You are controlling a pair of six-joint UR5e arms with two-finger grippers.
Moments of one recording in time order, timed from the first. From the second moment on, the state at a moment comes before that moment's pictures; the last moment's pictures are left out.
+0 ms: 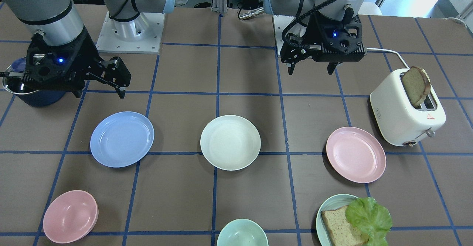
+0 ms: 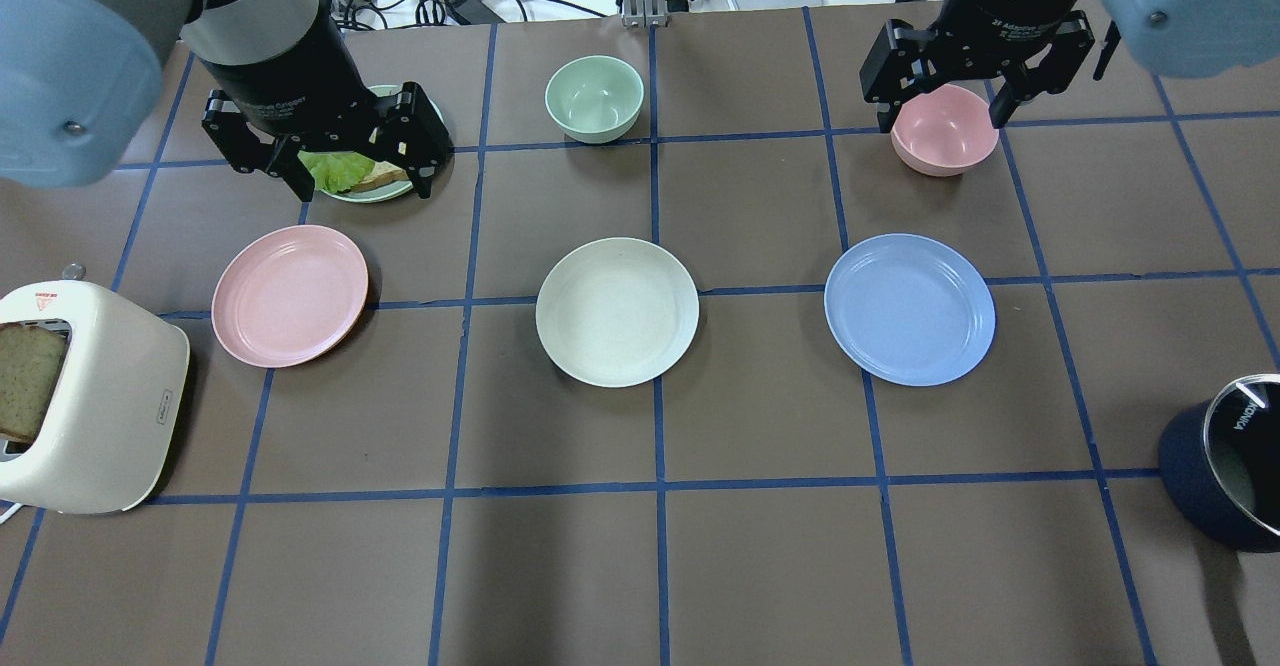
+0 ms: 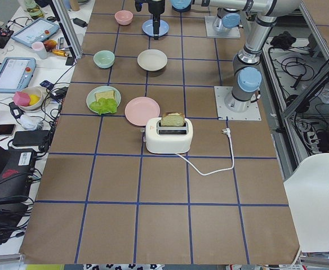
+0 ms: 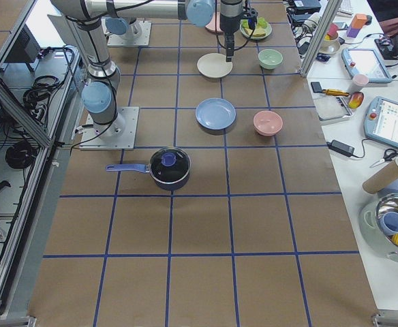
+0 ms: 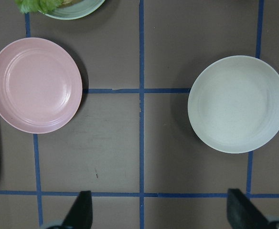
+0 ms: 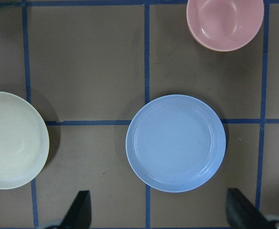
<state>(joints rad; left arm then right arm) -1.65 -1.58 -1.53 -1.60 1.61 -0.08 1.56 -1.48 1.50 -1.64 -1.56 -0.01</state>
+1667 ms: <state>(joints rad) -1.45 -1.98 -1.72 -1.09 1.64 0.02 1.18 -1.29 1.97 -2.20 -1.43 -0.25</state>
